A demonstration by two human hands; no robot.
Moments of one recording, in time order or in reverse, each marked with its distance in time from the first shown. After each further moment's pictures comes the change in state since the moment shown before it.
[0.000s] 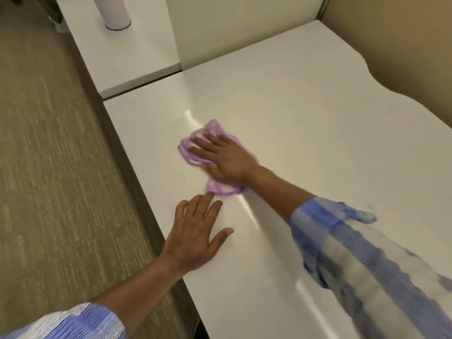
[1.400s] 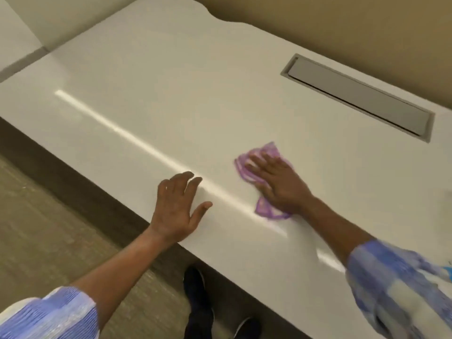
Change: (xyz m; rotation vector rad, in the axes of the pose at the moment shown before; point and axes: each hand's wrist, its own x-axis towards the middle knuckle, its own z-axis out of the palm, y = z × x) left_hand -0.135 0.179 -0.025 -0.207 -0.014 0.361; right_hand -0.488 -0.151 0.055 -0.008 0.159 0.694
